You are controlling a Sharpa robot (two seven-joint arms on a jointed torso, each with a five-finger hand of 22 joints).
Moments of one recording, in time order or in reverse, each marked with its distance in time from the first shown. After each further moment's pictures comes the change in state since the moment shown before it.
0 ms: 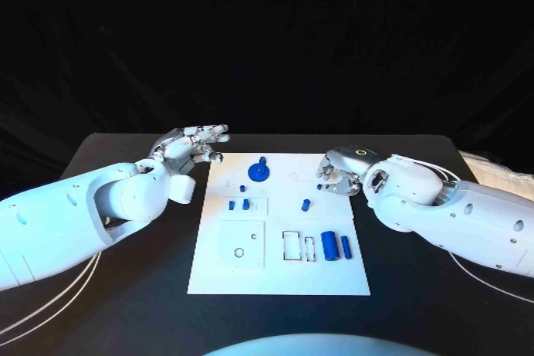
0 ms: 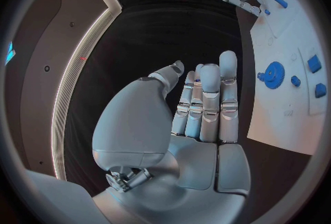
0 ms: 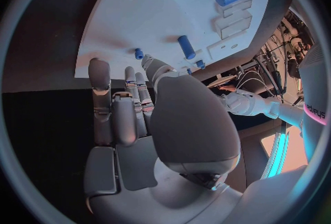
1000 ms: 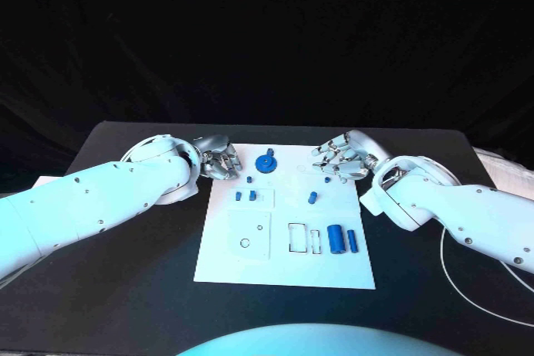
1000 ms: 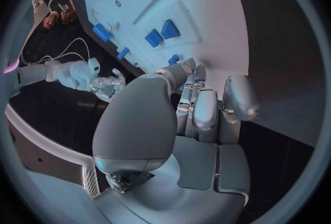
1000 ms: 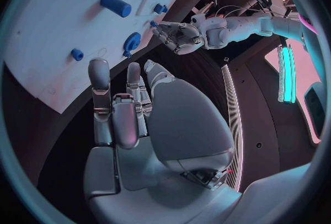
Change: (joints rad) left arm 0.007 0.160 0.009 -0.187 -1.418 0.115 -0.458; left_hand 0.110 -0.030 0.166 -0.072 -0.008 -0.017 -0.006 -0.020 0.012 0.027 -0.009 -0.078 -0.018 0.194 -0.021 0.266 0.422 -0.070 0.225 -0.015 0.508 0.337; right arm -0.016 -0.011 -0.001 0.010 0.683 -0.277 0.205; right_hand -0.006 0.070 -0.159 0.007 0.125 -0.068 0.004 0.001 -0.001 -0.042 -0.016 0.303 0.452 0.000 -0.007 0.011 0.011 0.000 -0.016 -0.008 0.000 0.000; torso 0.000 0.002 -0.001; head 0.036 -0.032
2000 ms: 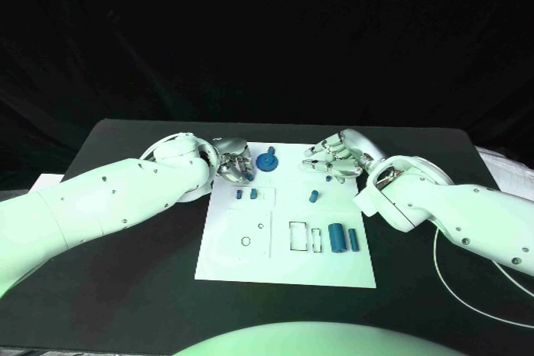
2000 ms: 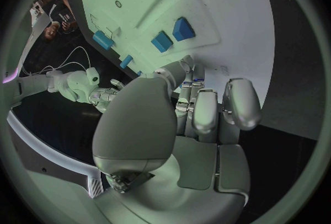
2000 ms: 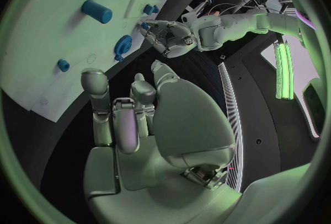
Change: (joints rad) left arm -0.005 0.080 0.000 -0.031 -0.117 0.056 -0.020; left_hand 0.013 0.013 -0.072 0.012 0.000 0.063 -0.011 -0.010 0.044 0.018 -0.011 0.017 0.006 0.000 -0.007 0.004 0.046 0.000 0.028 -0.019 0.070 0.041; right arm -0.001 0.018 0.000 0.030 0.047 -0.010 0.009; right_hand -0.112 0.031 -0.108 0.023 0.037 0.023 -0.009 0.004 0.002 0.237 -0.022 0.614 0.513 -0.002 -0.013 0.111 0.014 -0.016 0.059 -0.006 0.096 0.130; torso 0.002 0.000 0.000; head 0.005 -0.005
